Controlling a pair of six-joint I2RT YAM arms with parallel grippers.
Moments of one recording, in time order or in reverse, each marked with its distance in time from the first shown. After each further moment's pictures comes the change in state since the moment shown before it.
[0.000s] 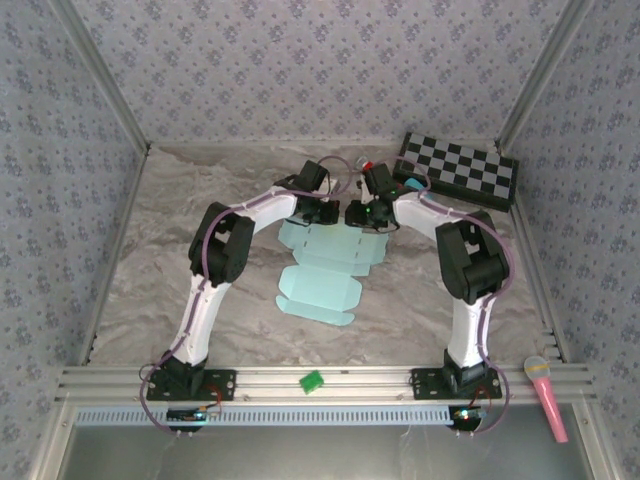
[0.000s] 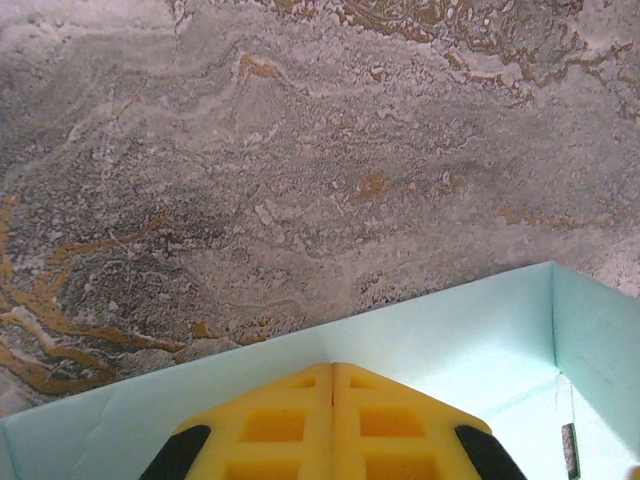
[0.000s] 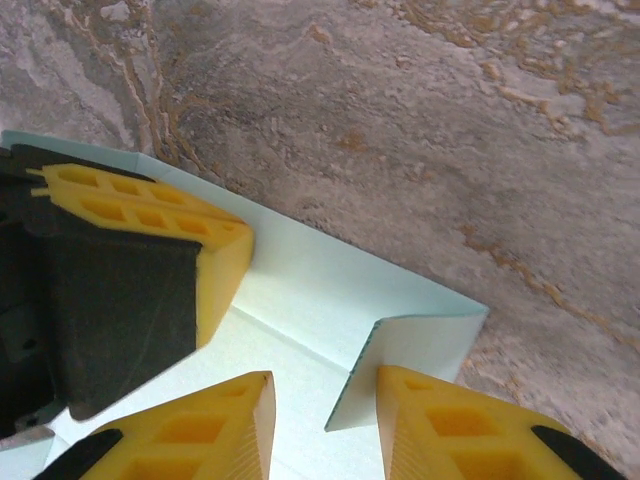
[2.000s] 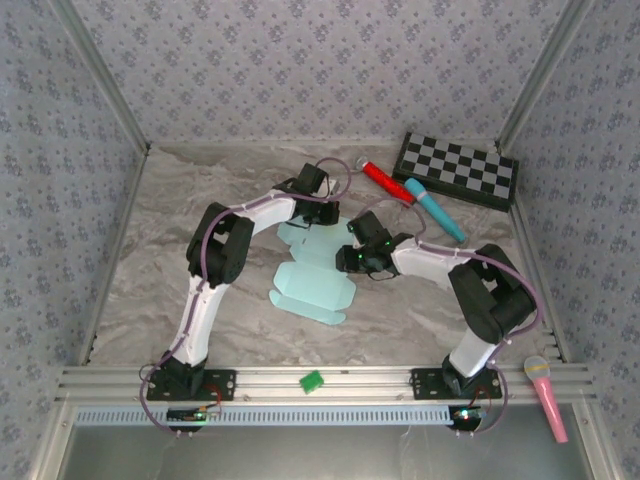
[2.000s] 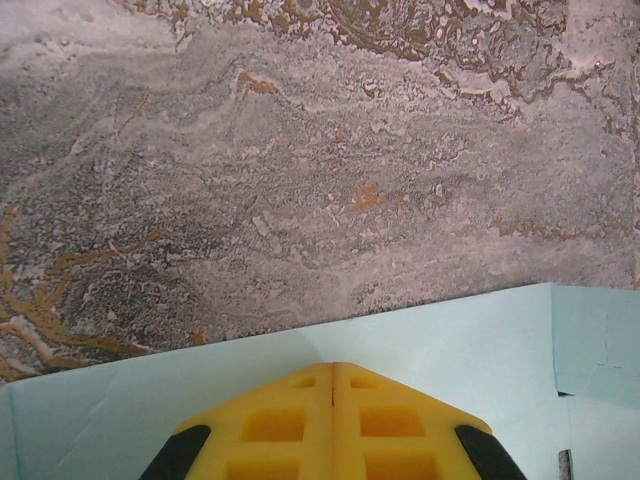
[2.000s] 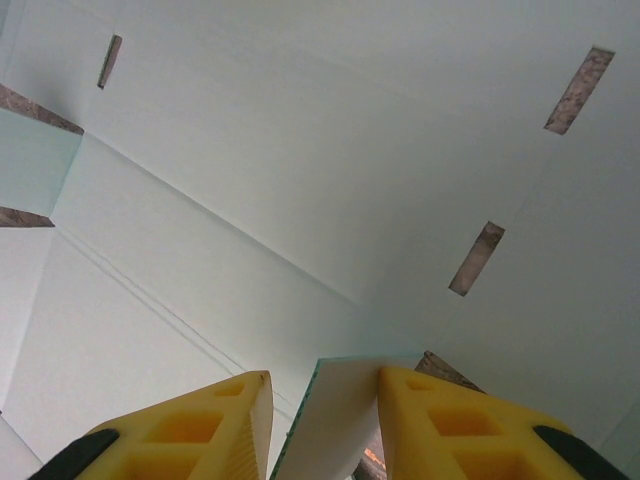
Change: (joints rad) left arm -0.002 -0.025 -0.068 0.094 -0.003 -0.015; right arm 0.222 -0.275 -0.441 0.173 0.060 0.179
